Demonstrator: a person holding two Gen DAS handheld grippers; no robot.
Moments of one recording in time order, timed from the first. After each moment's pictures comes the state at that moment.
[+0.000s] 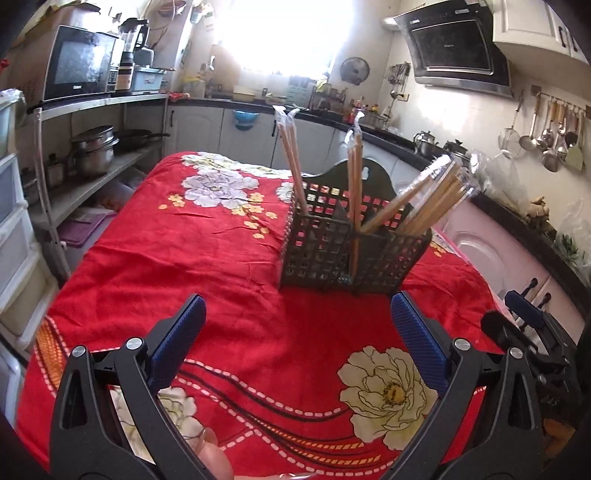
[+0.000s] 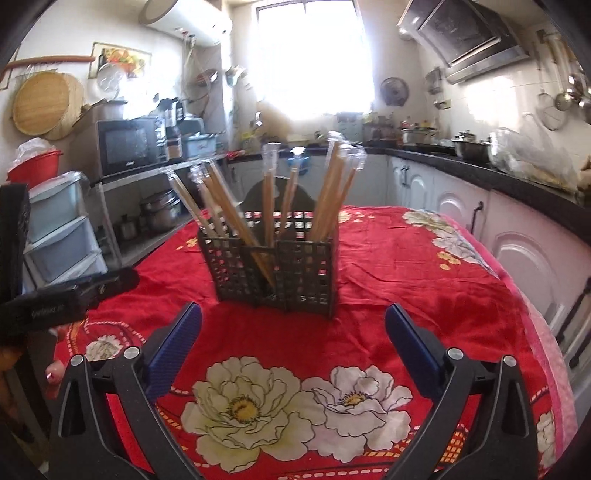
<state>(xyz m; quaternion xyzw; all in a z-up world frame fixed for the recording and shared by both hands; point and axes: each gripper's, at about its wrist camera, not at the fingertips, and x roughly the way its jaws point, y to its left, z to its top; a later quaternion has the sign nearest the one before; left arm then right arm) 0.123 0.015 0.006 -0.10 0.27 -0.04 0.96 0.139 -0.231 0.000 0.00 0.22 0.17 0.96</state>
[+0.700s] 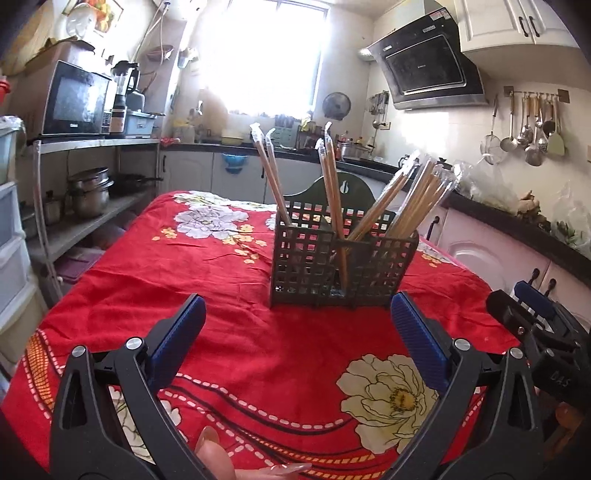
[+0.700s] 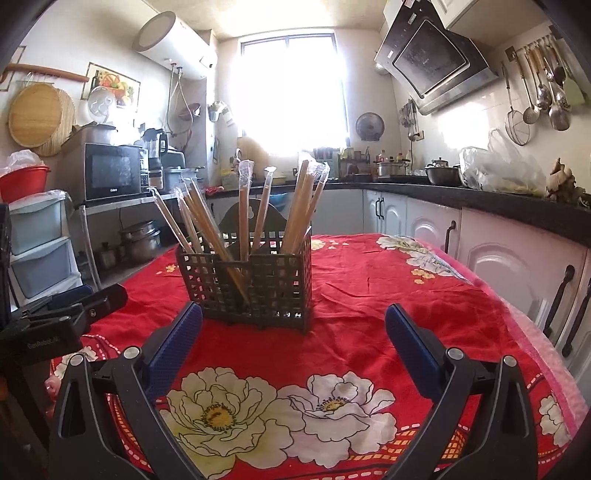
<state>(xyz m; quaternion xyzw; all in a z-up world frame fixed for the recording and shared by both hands) 0.106 0.000 -0.017 -0.06 0.17 -0.05 0.98 0.121 -0.241 -0.023 0.01 0.14 0.13 0.98</state>
